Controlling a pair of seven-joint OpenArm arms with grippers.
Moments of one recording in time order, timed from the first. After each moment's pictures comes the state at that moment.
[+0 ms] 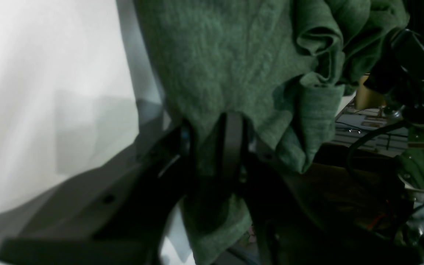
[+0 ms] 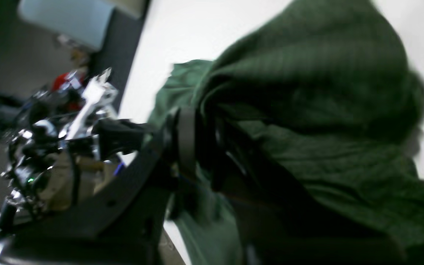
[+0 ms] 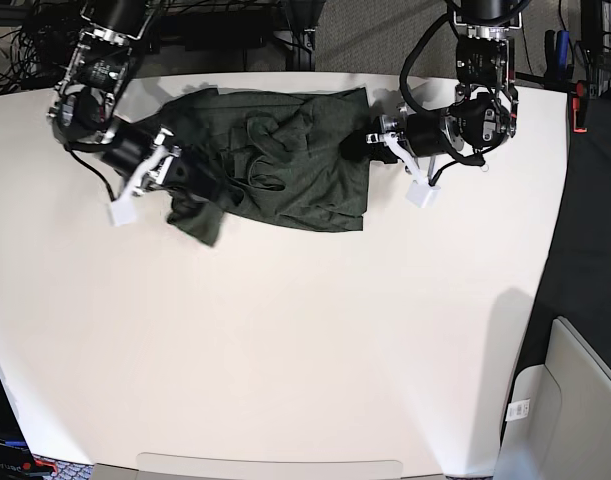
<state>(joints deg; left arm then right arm) 7.6 -9.3 -5.8 86.5 -59.8 -17.3 68.9 -3.6 1.9 27.1 88.5 69.3 37.9 -77.4</state>
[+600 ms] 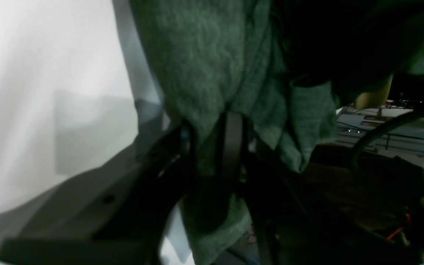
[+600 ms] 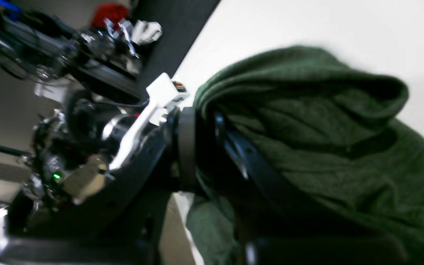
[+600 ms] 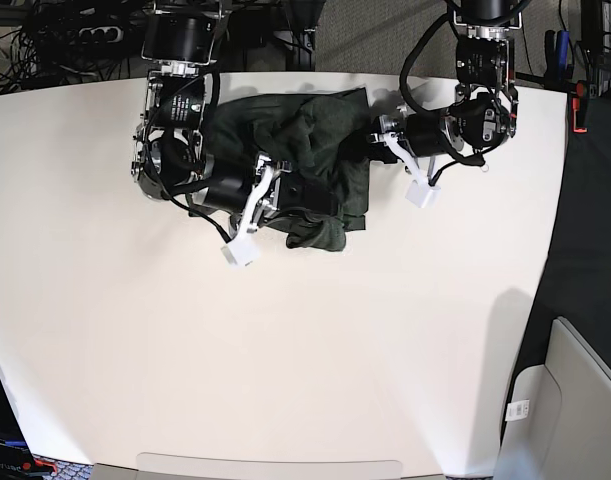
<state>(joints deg) 7.6 -9.3 -5.8 86.5 -59.8 -17.3 68.8 3.7 -7.9 9.0 88.5 59.6 37.9 -77.2</state>
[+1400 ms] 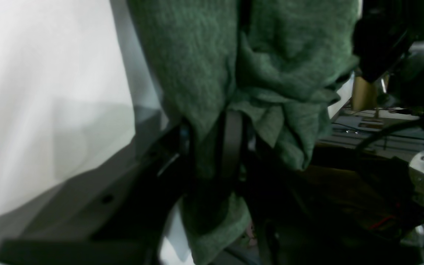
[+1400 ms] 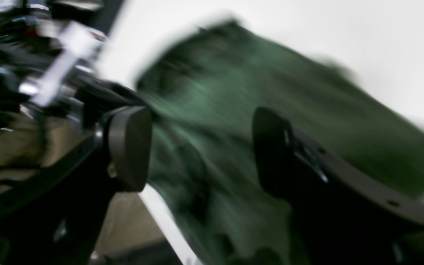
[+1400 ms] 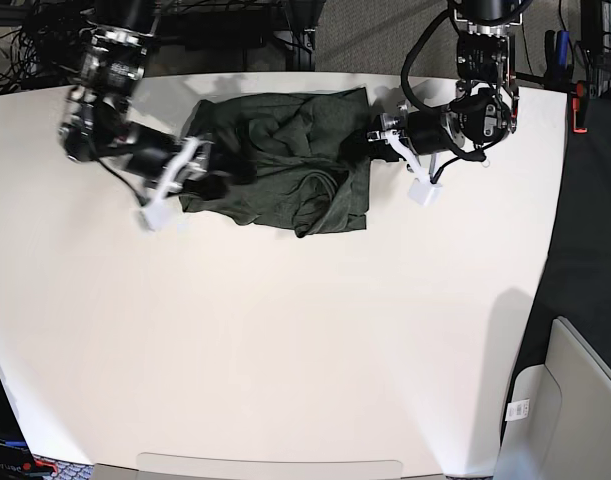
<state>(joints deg) 8.8 -9.4 -6.0 86.7 -60.2 -17.5 67.1 -5.4 4.7 21.6 98.2 59.6 38.1 -77.6</state>
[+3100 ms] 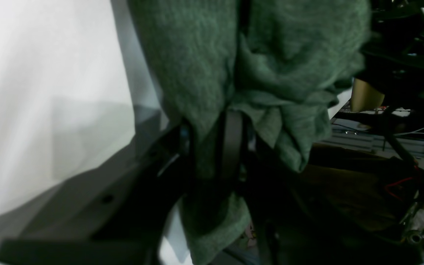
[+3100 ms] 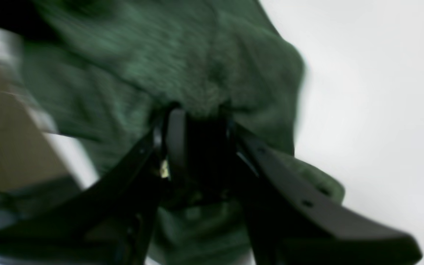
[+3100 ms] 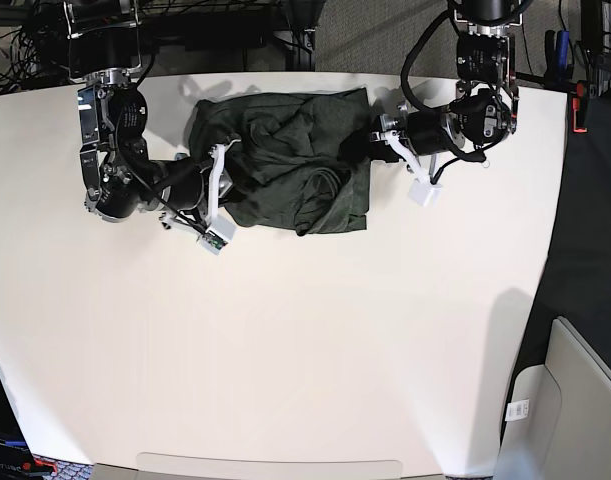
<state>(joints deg) 8.6 -9.4 -5.9 86.7 -60.3 -17.3 67.1 5.4 14.0 -5.7 95.4 45.2 38.7 -76.0</state>
